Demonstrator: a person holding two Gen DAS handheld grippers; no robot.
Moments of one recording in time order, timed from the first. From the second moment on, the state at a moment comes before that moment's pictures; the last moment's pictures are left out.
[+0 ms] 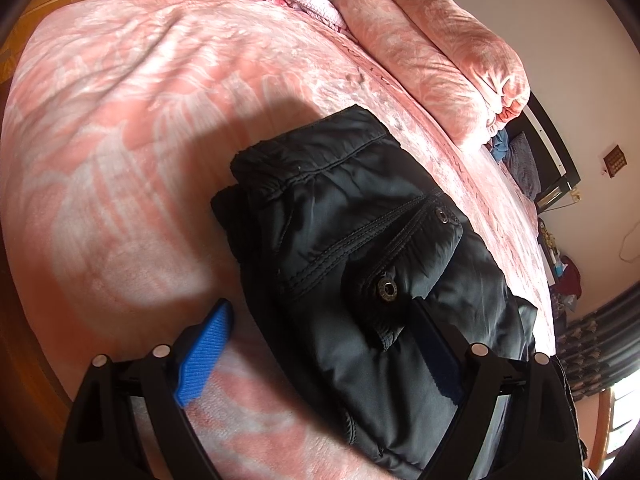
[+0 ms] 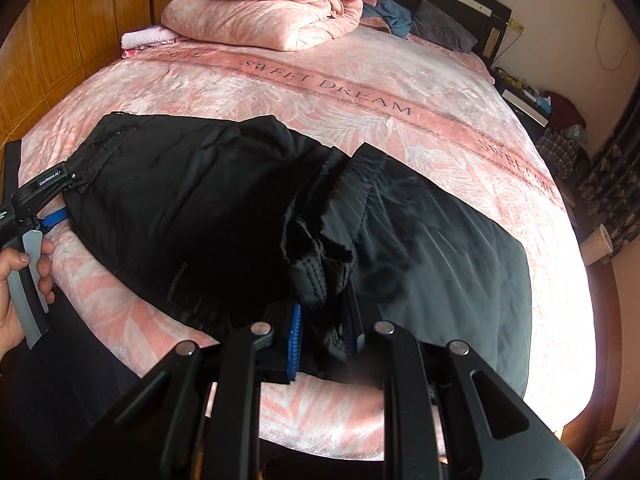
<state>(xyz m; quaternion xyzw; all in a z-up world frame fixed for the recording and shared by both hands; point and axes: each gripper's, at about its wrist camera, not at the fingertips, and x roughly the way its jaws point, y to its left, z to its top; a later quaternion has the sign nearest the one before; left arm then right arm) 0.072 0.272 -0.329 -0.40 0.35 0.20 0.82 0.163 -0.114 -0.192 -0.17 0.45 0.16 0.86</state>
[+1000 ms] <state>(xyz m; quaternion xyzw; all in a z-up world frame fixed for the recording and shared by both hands) 0.082 0.274 -0.329 -0.40 0.36 0.21 0.81 0.156 -0.103 -0.244 -0.22 0.46 0.20 0.83</state>
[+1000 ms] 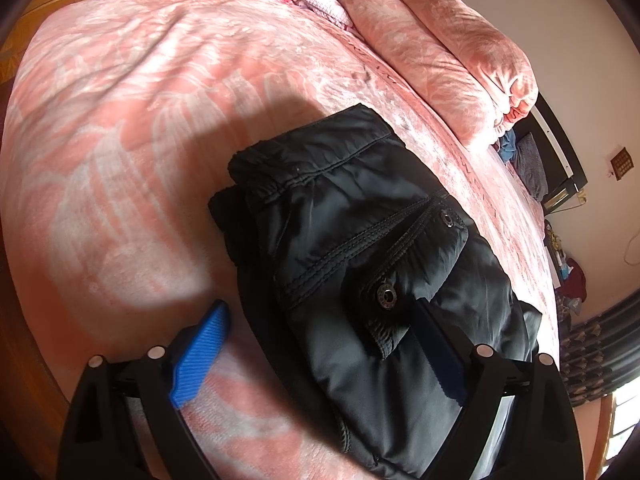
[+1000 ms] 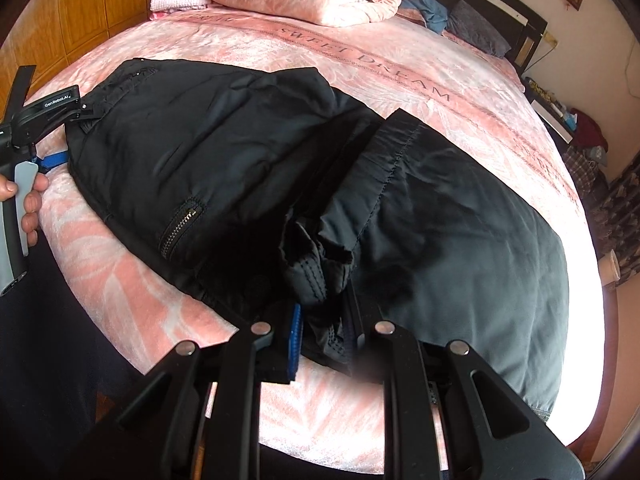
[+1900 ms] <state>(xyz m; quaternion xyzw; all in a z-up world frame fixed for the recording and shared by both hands) 0.077 0.275 -0.331 -0.41 0.35 0.20 0.82 0.195 -0.130 -0.236 -0.07 0.57 0.22 0.78</state>
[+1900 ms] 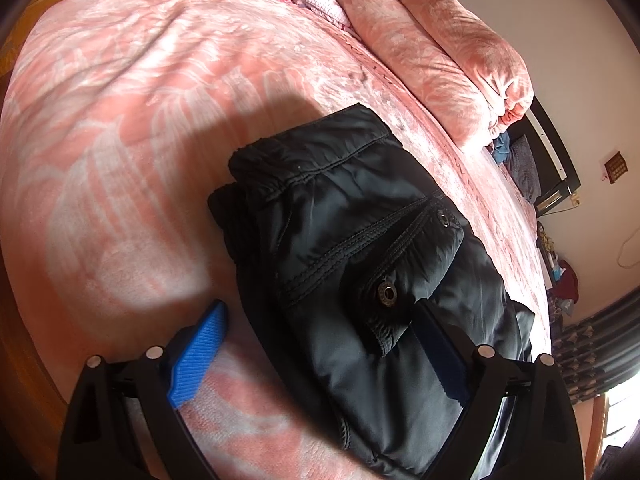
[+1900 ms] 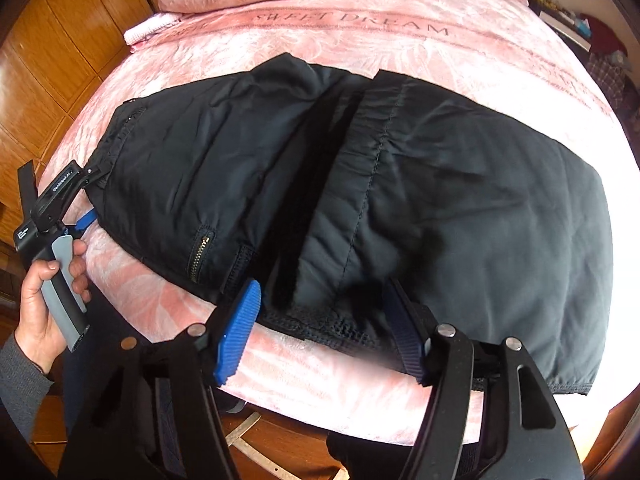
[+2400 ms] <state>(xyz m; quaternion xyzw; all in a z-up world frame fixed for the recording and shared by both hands) 0.077 0.279 -0.333 -0.42 0.35 0.19 0.81 0.200 -0.122 -0.242 -0.03 0.61 0.25 0.75</state>
